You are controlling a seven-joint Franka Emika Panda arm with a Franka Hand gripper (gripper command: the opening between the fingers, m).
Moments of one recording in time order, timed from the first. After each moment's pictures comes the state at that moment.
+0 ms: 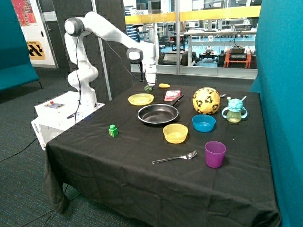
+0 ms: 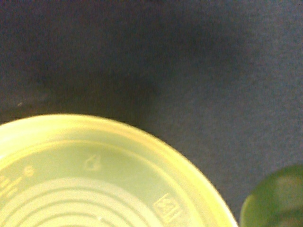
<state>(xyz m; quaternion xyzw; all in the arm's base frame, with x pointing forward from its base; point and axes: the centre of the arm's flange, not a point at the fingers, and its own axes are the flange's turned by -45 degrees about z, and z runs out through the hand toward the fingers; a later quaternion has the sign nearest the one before) 0.490 0.087 0.383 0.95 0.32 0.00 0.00</state>
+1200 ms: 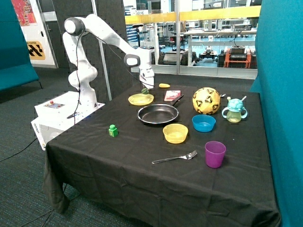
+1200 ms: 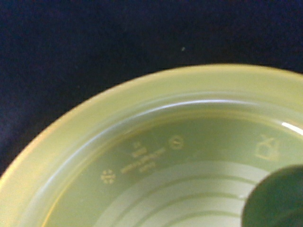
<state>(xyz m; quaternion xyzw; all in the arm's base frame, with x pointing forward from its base) 0.434 0.138 0.334 0.92 0.40 0.00 0.00</state>
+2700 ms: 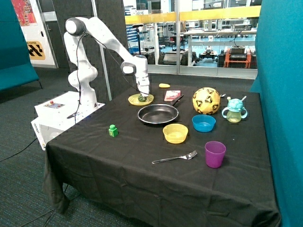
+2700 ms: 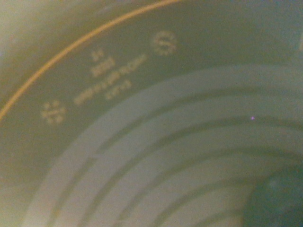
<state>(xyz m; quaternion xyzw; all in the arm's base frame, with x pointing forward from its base) 0.416 0.114 0.287 0.93 0.36 0.00 0.00</state>
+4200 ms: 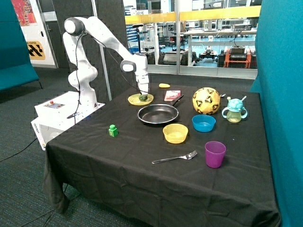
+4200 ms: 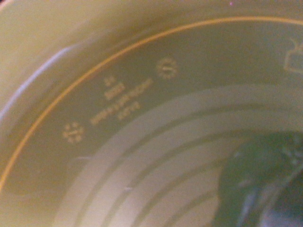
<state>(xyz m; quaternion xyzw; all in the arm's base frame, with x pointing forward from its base) 0.413 0.120 0.299 0.94 0.34 0.00 0.00</state>
